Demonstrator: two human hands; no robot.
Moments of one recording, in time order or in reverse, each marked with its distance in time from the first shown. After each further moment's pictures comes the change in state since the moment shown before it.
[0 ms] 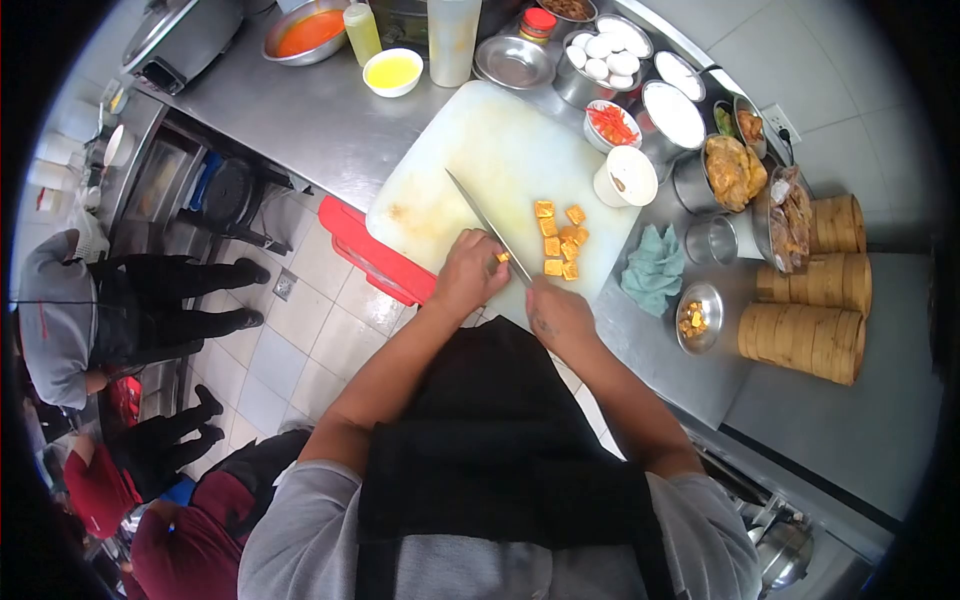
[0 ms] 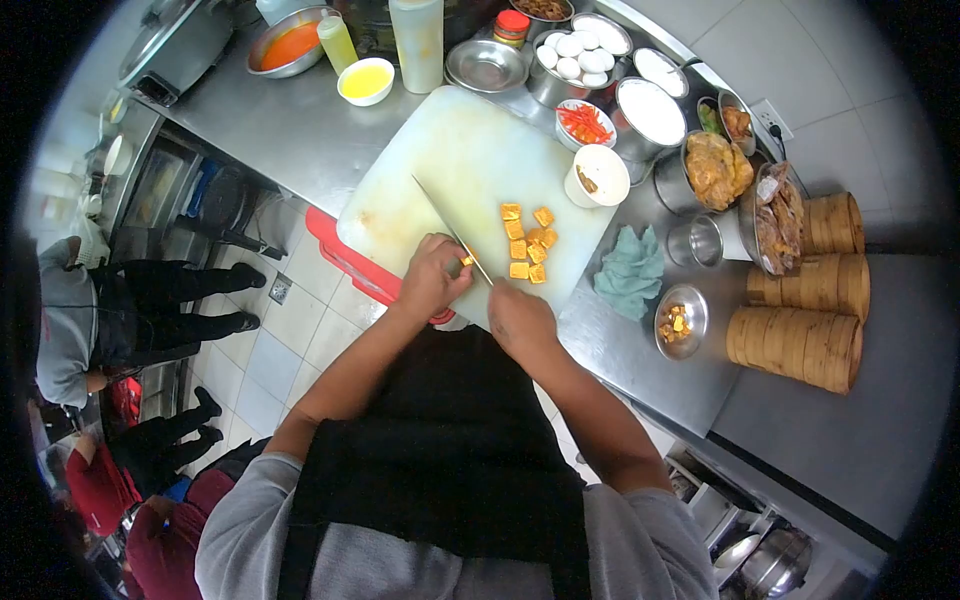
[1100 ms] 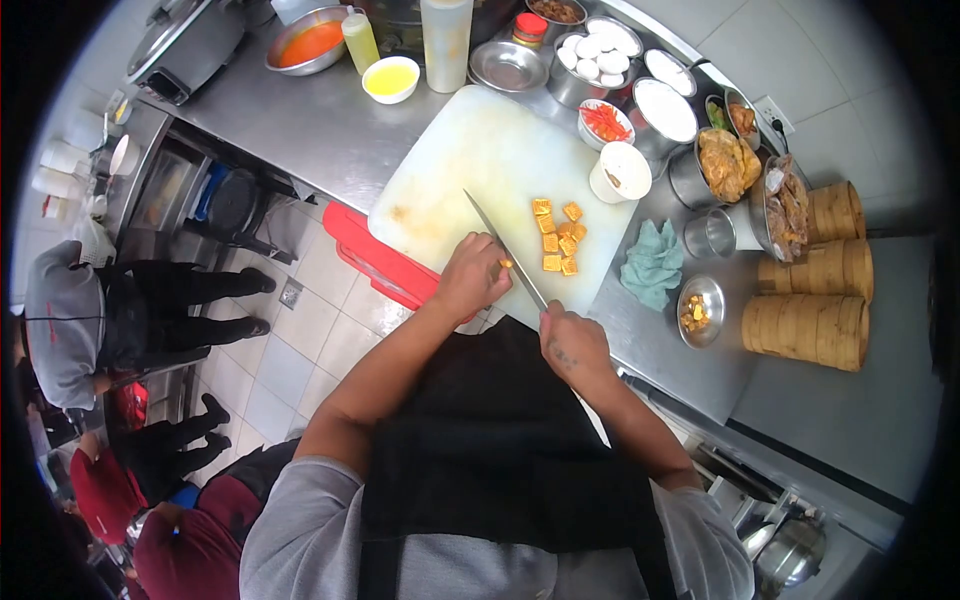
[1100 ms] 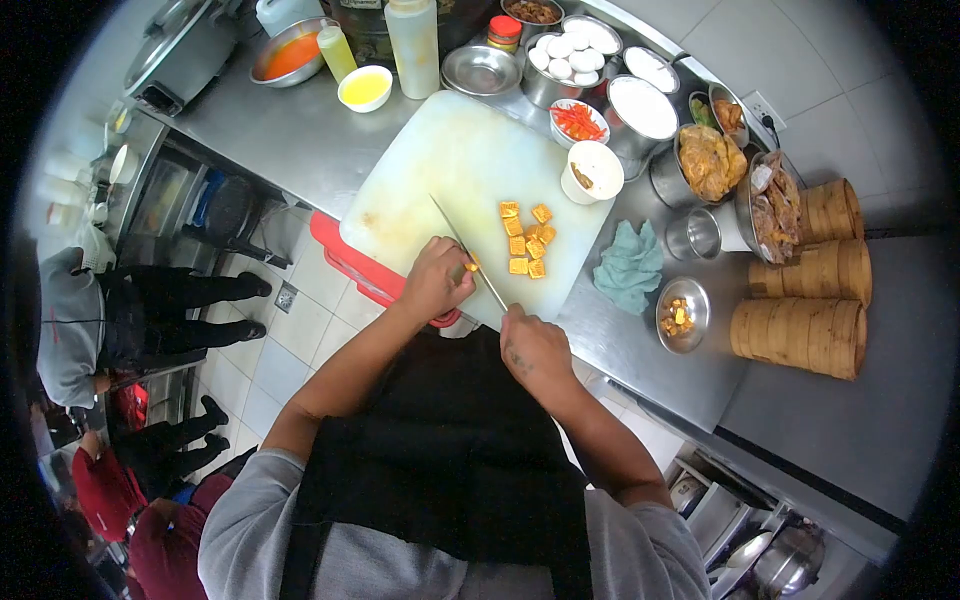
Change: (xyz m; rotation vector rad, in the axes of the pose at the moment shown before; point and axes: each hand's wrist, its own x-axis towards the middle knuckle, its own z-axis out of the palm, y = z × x) left_hand -0.003 0.001 -0.003 0.044 -0.092 0.162; right_hand -0.051 -0.018 -0.019 -0.037 -0.003 0.153
